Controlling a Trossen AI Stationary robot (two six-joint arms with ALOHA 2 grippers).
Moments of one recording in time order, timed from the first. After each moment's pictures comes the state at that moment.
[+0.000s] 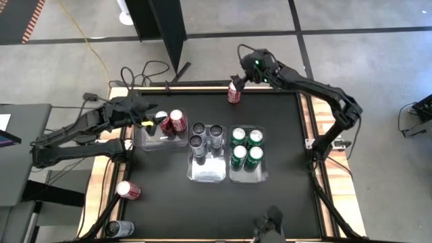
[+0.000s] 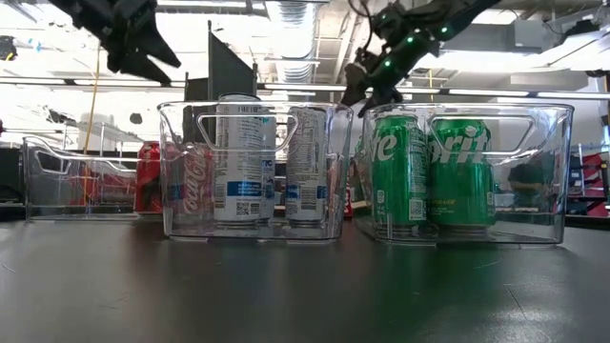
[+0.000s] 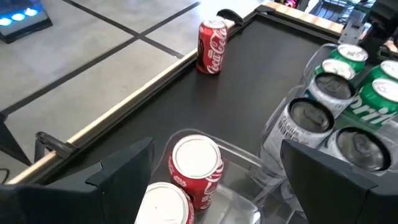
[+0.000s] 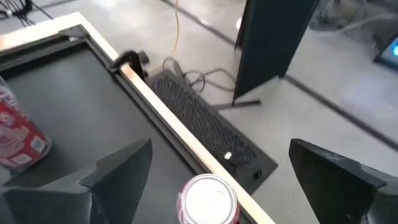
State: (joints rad) left arm 0.41 0.61 0.79 -0.63 -0.20 -0.14; right arm -0.68 1.62 1.38 -0.28 0.06 -0.02
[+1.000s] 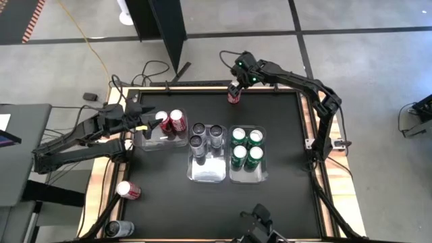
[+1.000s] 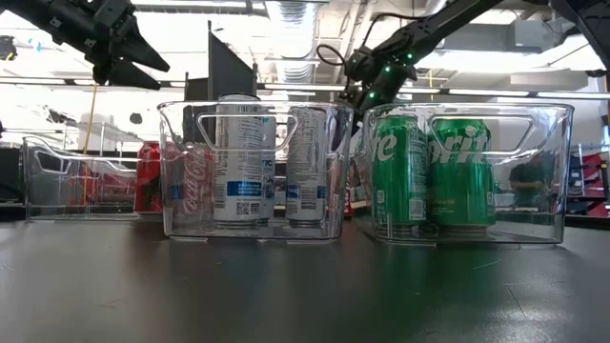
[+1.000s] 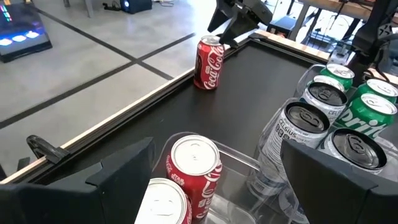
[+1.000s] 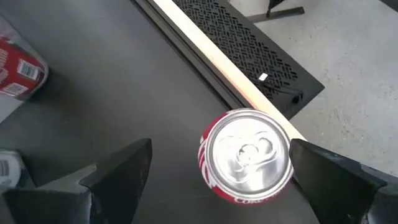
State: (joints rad) left arm 0.41 0.41 0.61 -0.52 -0.20 -0.15; right arm -0.69 1.89 1.60 -0.62 -0.08 0.04
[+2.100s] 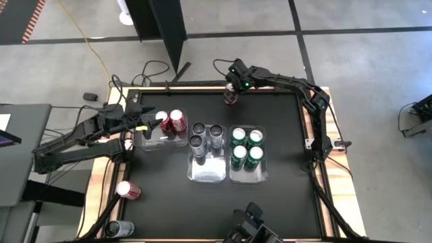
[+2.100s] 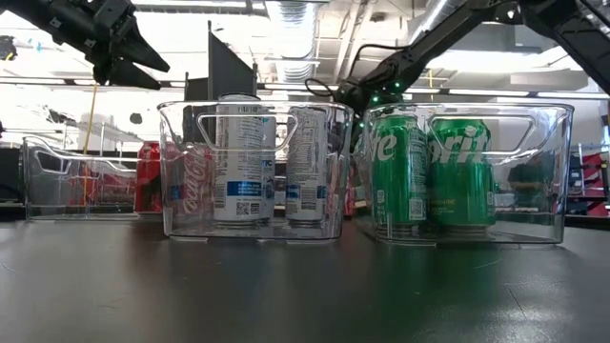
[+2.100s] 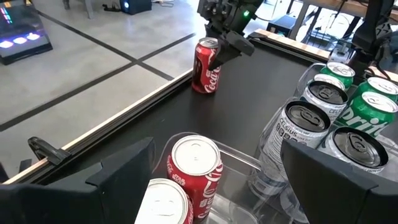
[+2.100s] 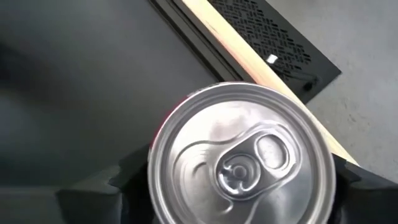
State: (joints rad) left arm 0.41 0.41 0.61 -0.52 -0.20 -0.14; right arm -0.69 2.04 1.59 -0.54 -0.07 0.02
